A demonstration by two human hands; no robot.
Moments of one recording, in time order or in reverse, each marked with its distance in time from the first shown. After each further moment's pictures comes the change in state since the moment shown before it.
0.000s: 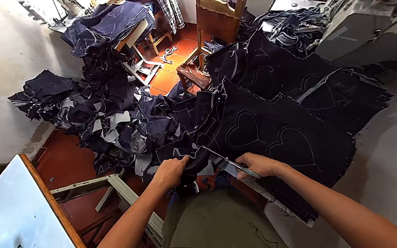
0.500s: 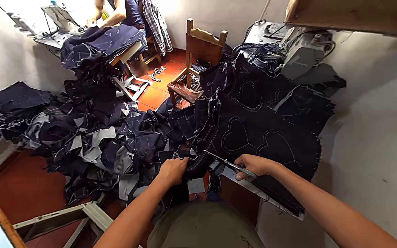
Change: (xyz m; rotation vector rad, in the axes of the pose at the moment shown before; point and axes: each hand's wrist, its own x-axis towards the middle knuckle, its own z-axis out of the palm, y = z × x) left_hand 0.012 -0.014 0.000 0.094 0.056 0.076; right_hand -0.014 -0.015 0.012 -0.073 0.150 0.070
